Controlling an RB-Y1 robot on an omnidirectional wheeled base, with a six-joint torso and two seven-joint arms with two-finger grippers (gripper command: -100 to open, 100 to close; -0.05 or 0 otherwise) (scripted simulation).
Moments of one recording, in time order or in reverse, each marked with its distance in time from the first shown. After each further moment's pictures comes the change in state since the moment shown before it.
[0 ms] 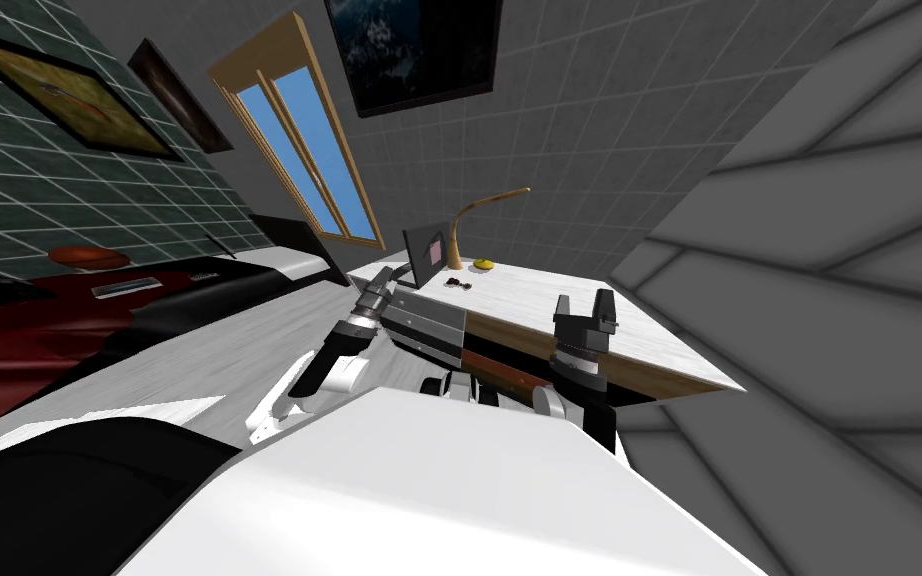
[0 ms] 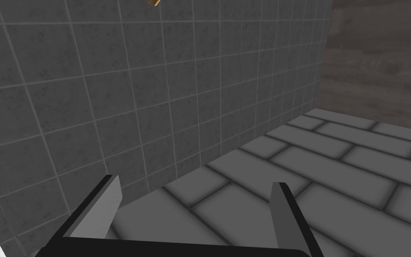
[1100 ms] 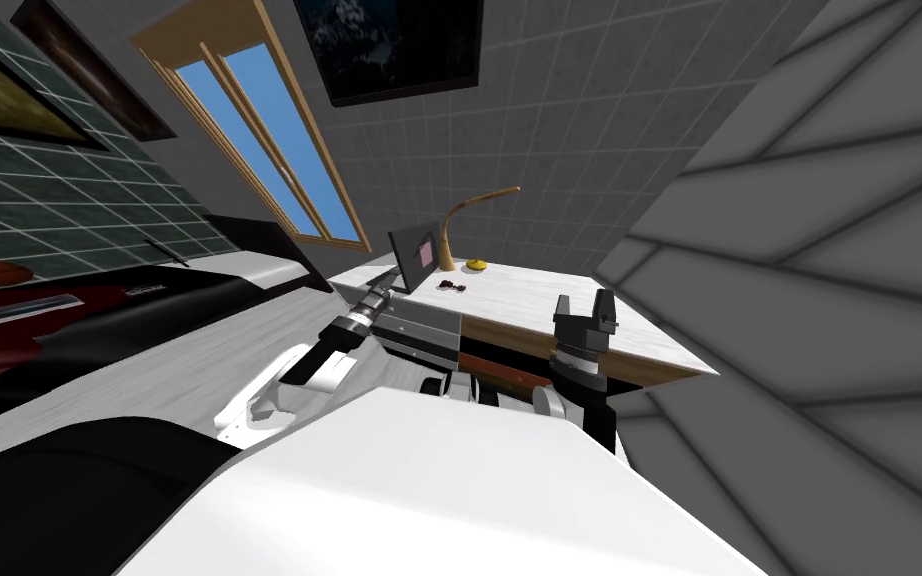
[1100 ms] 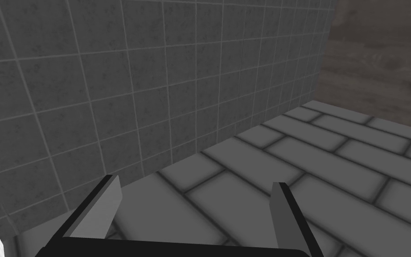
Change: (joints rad) left arm 0.020 0.173 0.043 -0.022 -0.012 0.270 0.091; right arm 0.000 0.000 0.000 0.000 0.000 0.000 0.000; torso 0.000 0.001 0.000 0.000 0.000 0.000
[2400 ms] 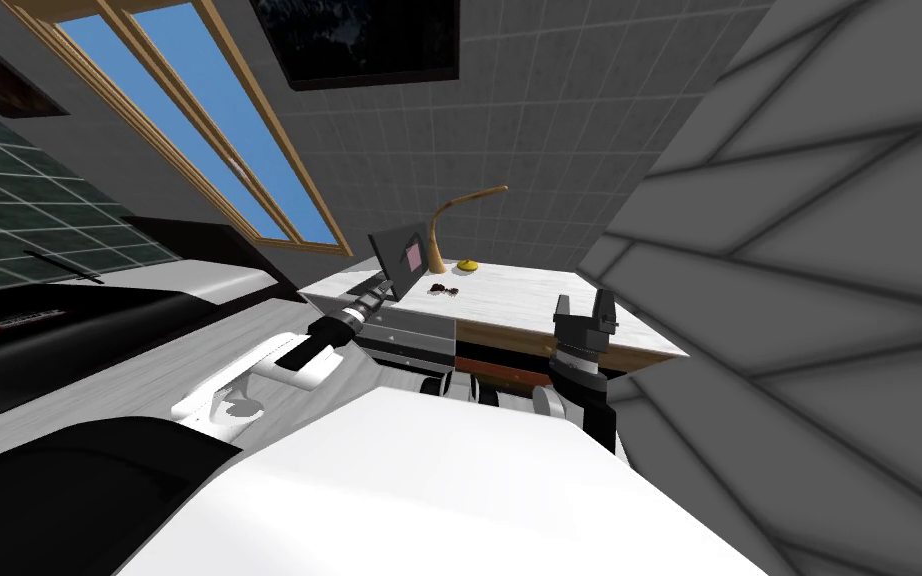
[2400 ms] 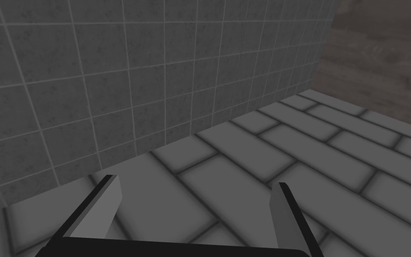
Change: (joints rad) left arm 0.021 0.250 0.045 -0.042 -0.018 0.326 0.106; right arm 0.000 0.000 0.000 0.000 0.000 0.000 0.000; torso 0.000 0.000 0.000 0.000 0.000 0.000
